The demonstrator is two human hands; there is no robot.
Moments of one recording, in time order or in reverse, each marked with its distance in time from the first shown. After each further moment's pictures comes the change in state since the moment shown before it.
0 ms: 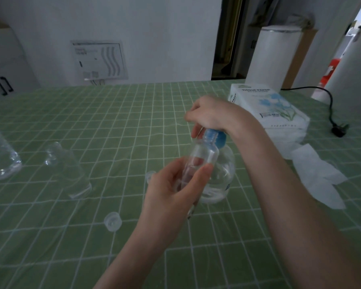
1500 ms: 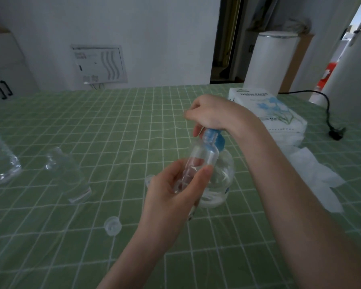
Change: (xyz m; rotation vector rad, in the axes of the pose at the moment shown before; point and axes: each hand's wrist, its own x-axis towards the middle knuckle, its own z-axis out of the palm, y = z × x) left_hand 0.001 0.007 0.002 -0.012 -0.010 0.021; right_hand 0.000 -0.002 -0.006 0.006 0.038 -0.016
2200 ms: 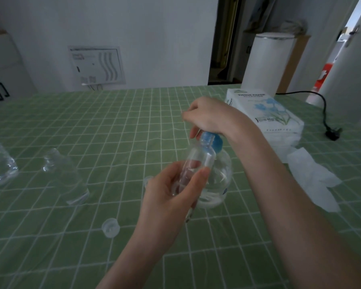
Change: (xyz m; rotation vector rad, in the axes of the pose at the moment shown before) left_hand -0.001 0.000 0.000 0.025 0.016 -0.006; right_hand -0.004 0.000 0.002 0.014 0.028 -0.011
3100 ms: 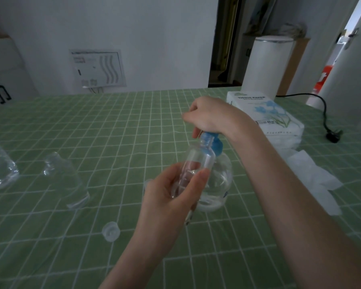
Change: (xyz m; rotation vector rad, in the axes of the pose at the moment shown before) left_hand 0.000 0.003 -0.001 -0.055 -0.023 -0.015; right_hand 0.002 -0.003 -0.004 -0.030 0.021 0.009
